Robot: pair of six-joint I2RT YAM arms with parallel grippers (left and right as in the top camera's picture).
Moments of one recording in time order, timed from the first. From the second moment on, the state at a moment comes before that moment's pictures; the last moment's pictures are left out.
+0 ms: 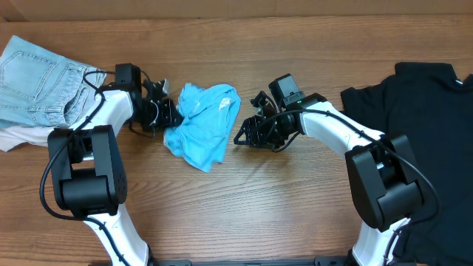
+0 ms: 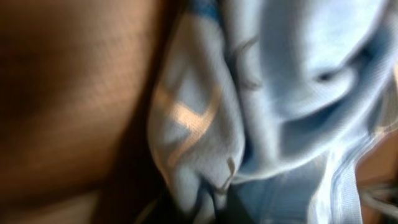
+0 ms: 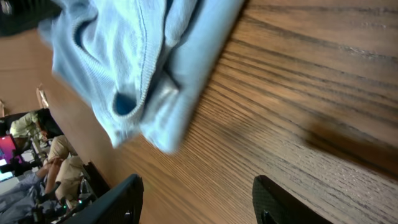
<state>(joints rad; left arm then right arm) 0.08 2.05 1.33 -0.71 0.57 -0.05 0.42 1.97 1.26 -0.58 -0.72 0.36</state>
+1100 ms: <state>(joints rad) -0.05 2.10 1.40 -0.92 0.65 0.26 0.47 2.09 1.26 -0.53 -0.76 0.58</state>
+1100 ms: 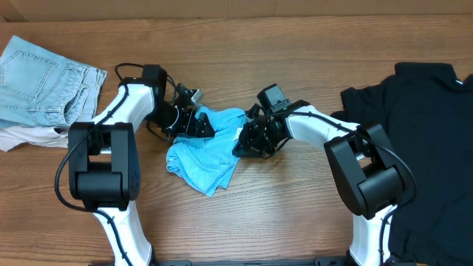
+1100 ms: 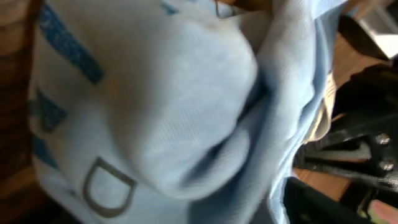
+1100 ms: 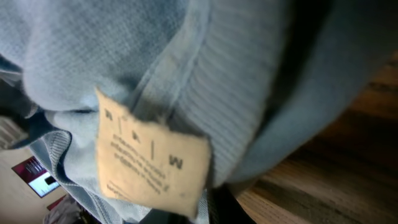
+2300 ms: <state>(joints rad) 0.18 2.34 2.16 -1.53 0.71 0.33 0.43 1.80 1.31 -0.73 -0.56 0.52</state>
